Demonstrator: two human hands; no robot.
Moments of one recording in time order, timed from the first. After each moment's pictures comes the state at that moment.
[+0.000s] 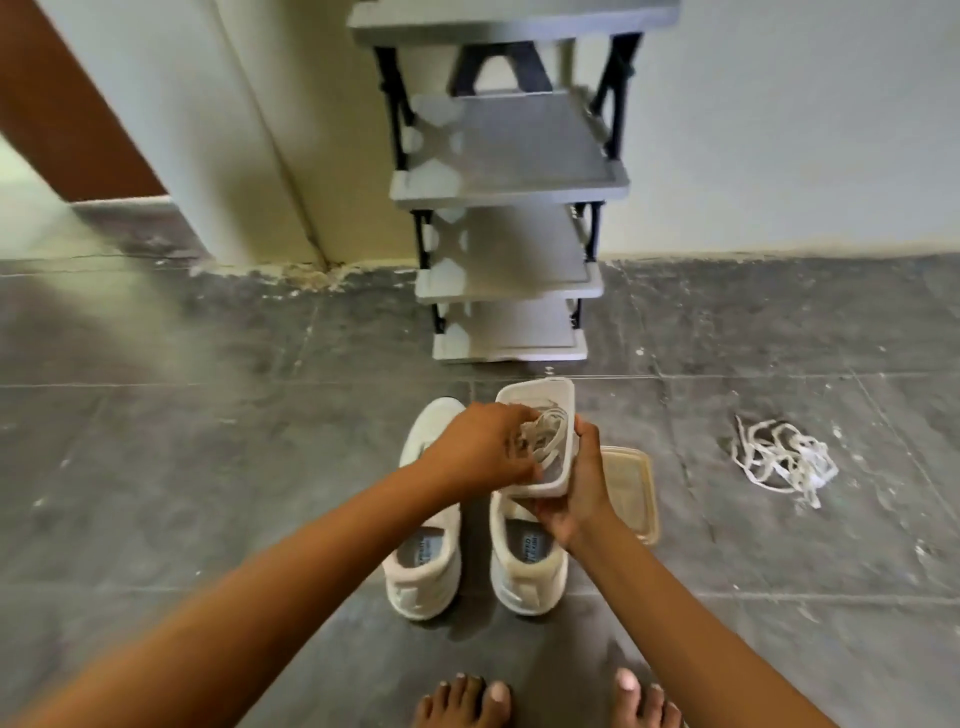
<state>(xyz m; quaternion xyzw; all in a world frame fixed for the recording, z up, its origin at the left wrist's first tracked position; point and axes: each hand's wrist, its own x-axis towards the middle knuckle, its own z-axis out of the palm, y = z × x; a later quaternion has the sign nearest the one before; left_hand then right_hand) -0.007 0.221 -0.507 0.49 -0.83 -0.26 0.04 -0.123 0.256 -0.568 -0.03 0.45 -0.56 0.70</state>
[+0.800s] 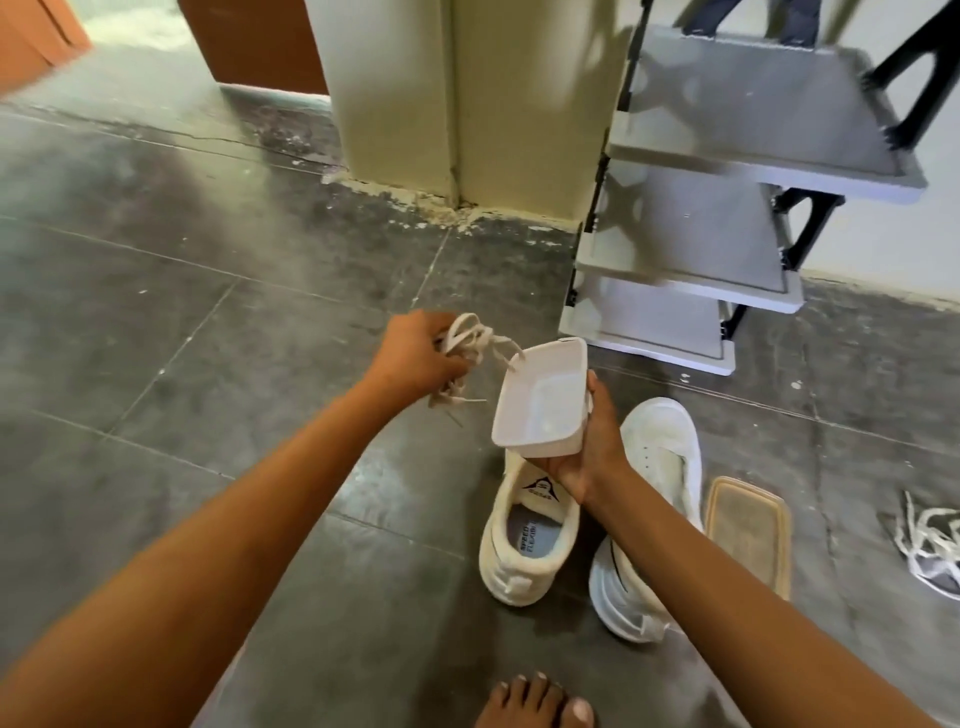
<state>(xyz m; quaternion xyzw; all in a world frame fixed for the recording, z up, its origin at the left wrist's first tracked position) 0.178 0.162 -0.529 0.67 -0.64 -0.27 0.25 -0.007 0.187 -0.590 -0.12 0.46 -0.44 0.76</state>
